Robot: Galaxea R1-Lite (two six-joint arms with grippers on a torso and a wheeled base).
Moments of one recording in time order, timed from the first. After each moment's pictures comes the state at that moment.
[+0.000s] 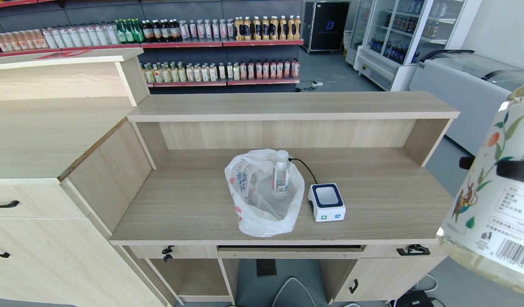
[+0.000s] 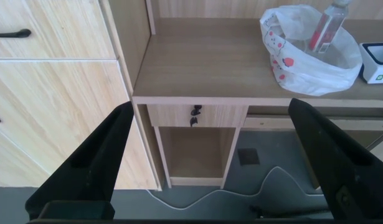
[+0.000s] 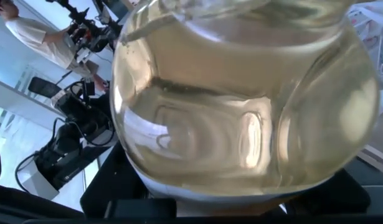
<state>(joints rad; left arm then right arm) 0.00 0.00 0.00 0.00 0.00 0.00 0.31 1.03 -0.88 -0.05 0.81 0.30</state>
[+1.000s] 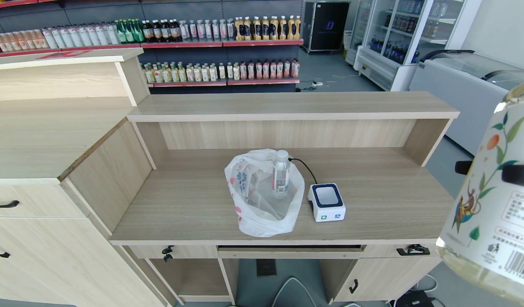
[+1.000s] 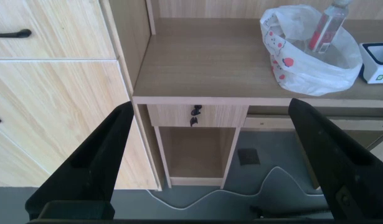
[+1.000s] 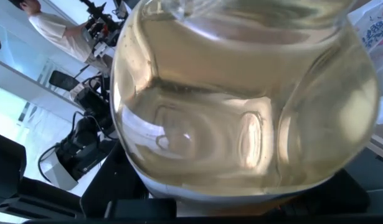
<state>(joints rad) 0.00 0.00 0.00 0.00 0.00 0.00 0.38 1.04 -0.89 -0.05 0.81 0.34</state>
